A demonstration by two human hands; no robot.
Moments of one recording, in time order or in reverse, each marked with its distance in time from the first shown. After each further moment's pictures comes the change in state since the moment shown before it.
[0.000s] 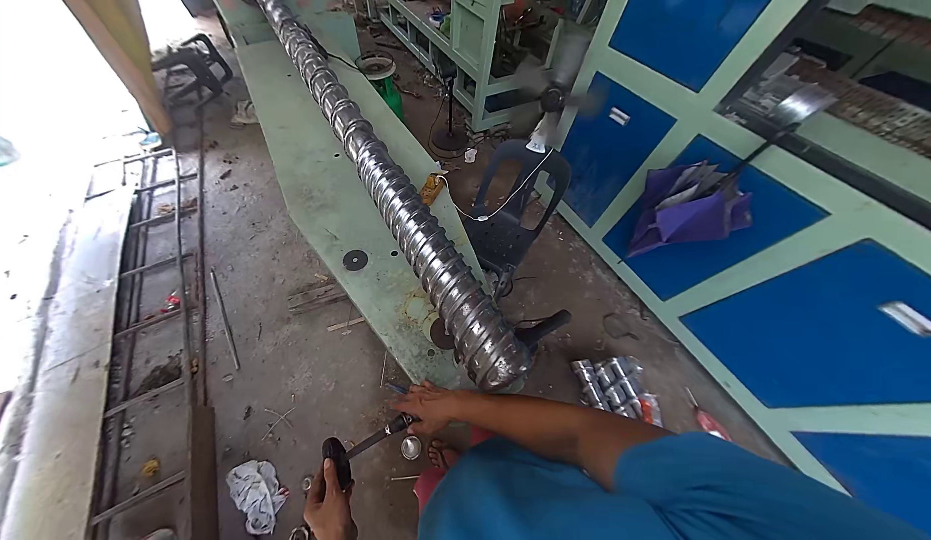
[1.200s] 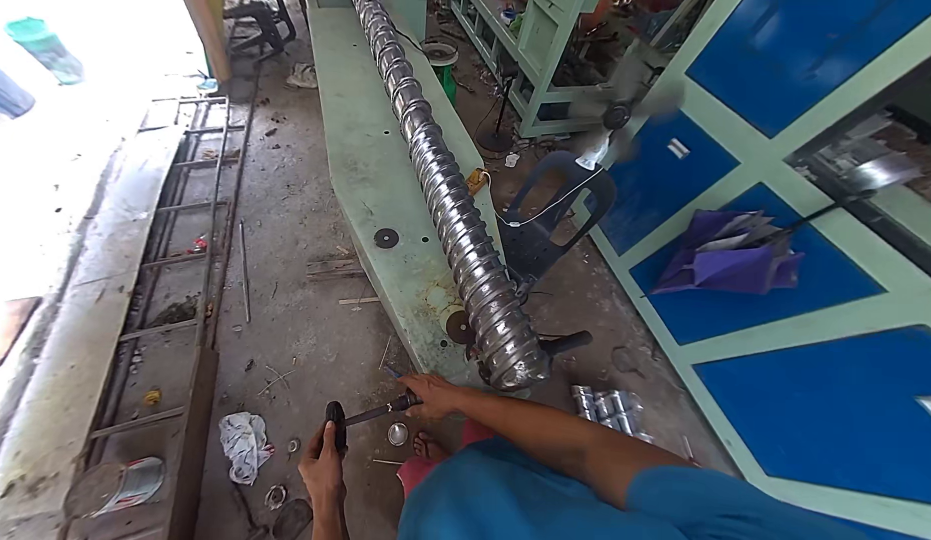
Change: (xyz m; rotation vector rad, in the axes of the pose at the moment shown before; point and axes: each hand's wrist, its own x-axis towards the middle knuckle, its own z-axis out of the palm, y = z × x) left_hand 0.010 0.001 -0.002 -0.086 0.016 -0.017; right_hand 0.008 -0.006 0.004 0.195 0.039 0.050
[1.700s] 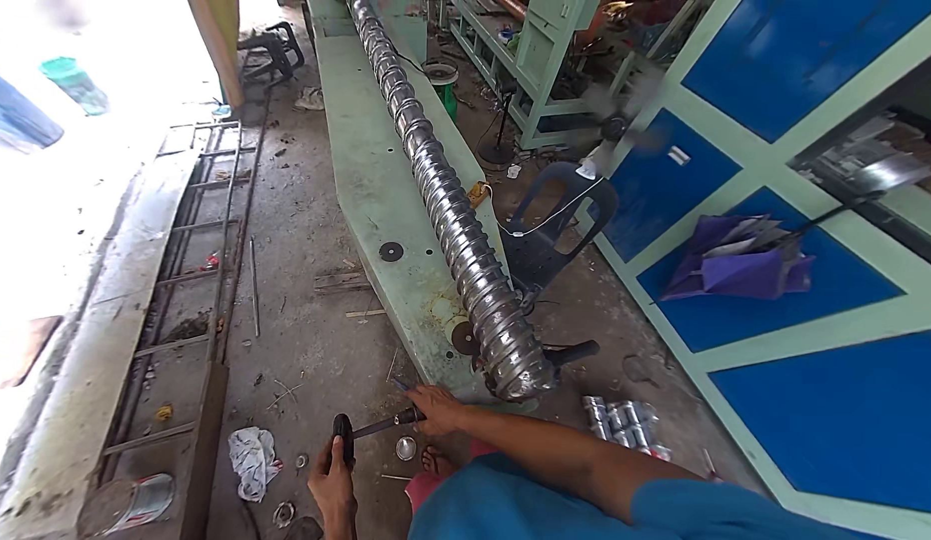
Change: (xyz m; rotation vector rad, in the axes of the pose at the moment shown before) left_hand -0.004 -0.002 0.005 -0.020 0.011 0.036; right_hand -0.002 -0.013 0.004 -0.091 0.026 0.094
